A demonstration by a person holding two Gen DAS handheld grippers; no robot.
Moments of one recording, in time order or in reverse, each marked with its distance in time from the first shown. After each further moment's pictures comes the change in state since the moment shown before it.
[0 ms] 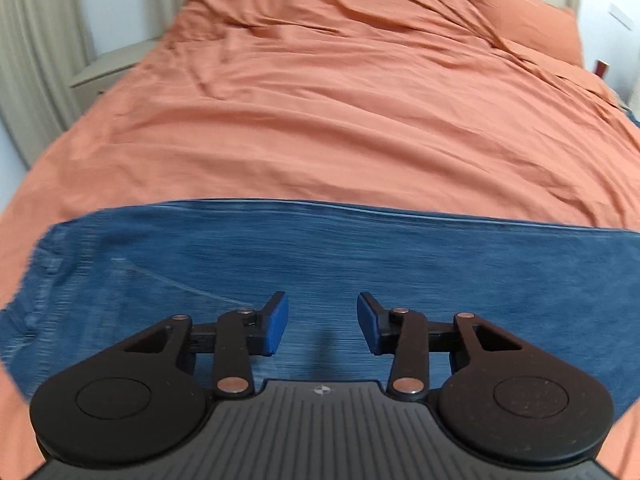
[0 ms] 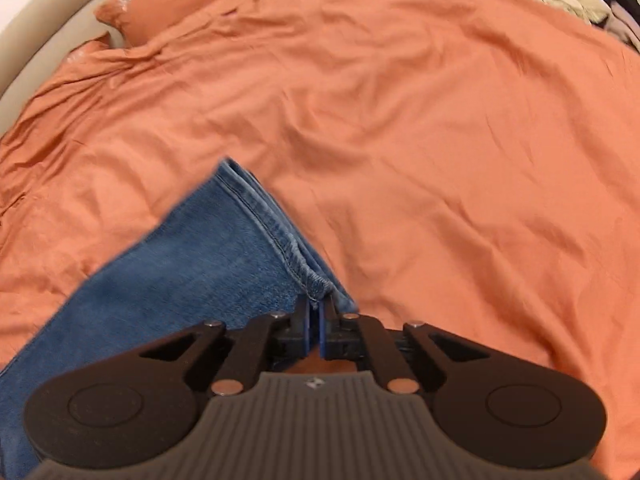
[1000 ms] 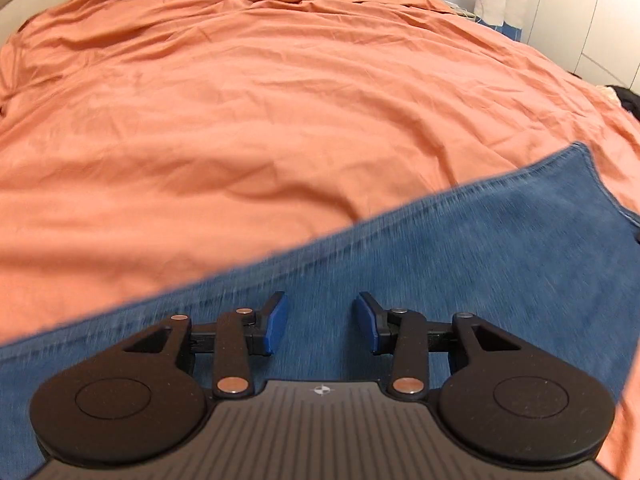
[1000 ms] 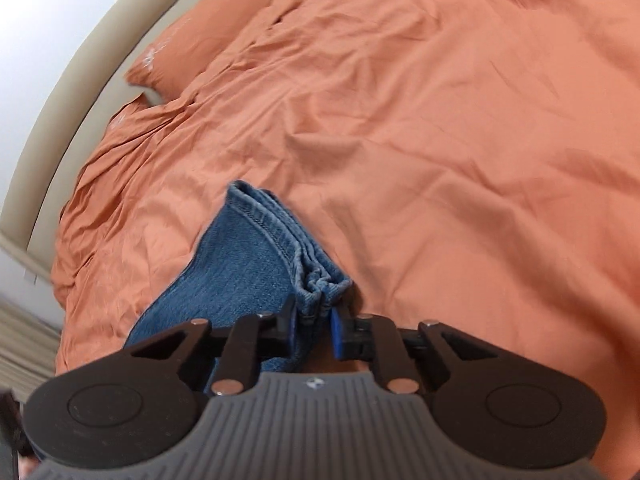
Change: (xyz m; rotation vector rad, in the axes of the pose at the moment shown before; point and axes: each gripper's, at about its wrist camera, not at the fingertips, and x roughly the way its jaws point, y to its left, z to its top) left arm 0.108 -0.279 0.024 0.385 0.008 -0.270; right arm 0.016 -0.046 -0.006 0.153 -0.076 0.286
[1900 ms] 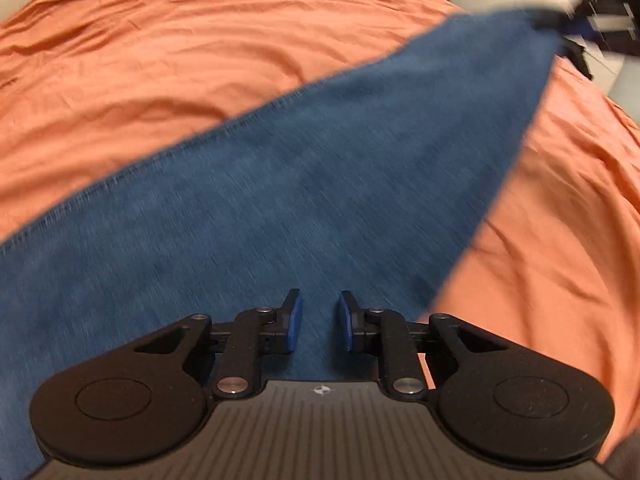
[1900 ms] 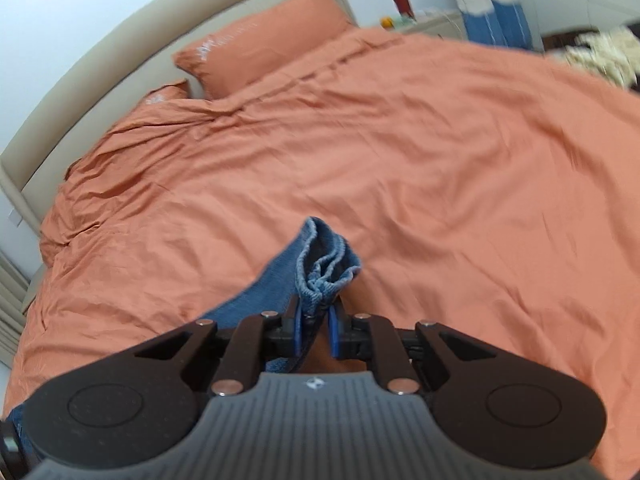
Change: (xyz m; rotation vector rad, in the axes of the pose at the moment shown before) left arm -0.075 -0.064 -0.089 0.115 0.080 -0.164; right arm -0.069 0.136 0.020 -0.288 -0.097 -0.080
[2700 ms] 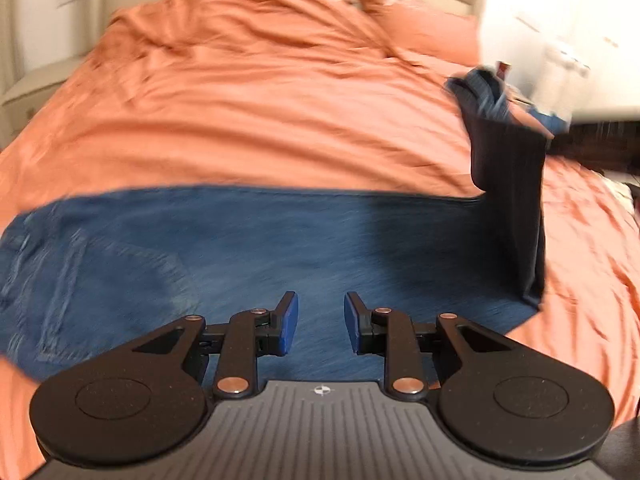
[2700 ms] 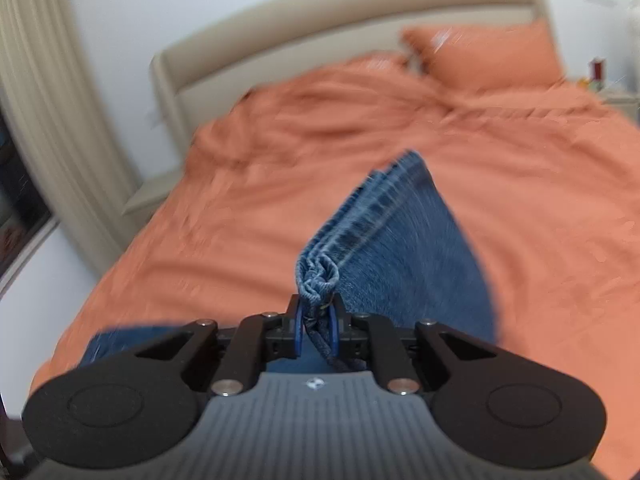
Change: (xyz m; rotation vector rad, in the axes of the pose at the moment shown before) left arm -0.198 0.191 -0.111 -0.426 -0.196 0.191; right arm -0.001 0.342 -0.126 -0.364 0.114 0.308
